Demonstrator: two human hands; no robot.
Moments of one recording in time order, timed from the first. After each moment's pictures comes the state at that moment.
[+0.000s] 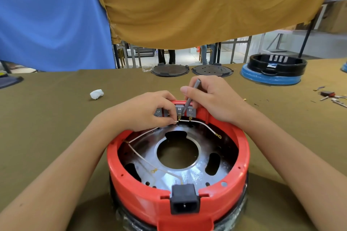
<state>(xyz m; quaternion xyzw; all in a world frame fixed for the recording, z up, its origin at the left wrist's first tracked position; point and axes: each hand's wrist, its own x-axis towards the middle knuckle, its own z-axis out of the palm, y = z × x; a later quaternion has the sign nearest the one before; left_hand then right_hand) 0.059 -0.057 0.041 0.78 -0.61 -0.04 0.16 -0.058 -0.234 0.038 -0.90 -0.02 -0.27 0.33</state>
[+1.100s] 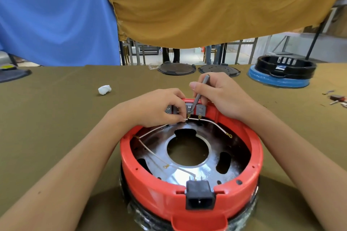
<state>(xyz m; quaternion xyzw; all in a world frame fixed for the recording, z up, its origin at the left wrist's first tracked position) 0.057 -0.056 0.042 0.78 -0.61 -0.04 0.16 -0.052 -0.229 0.044 -0.90 0.01 -0.24 0.36</state>
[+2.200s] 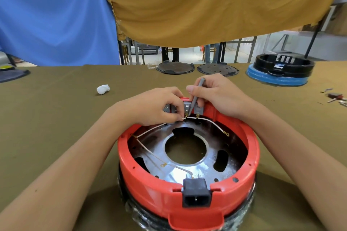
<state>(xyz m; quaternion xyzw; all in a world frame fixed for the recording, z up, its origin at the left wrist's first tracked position) 0.058 -0.056 0.042 0.78 -0.60 -0.03 0.15 -0.050 -0.232 0.041 -0.89 0.00 -0.21 0.40</state>
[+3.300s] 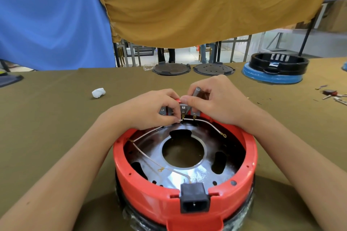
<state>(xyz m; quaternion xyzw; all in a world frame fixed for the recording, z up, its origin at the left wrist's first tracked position) 0.060 -0.056 0.040 0.78 -0.61 -0.04 0.17 -0.068 -0.223 0.045 -0.93 -0.06 -0.27 0.25</state>
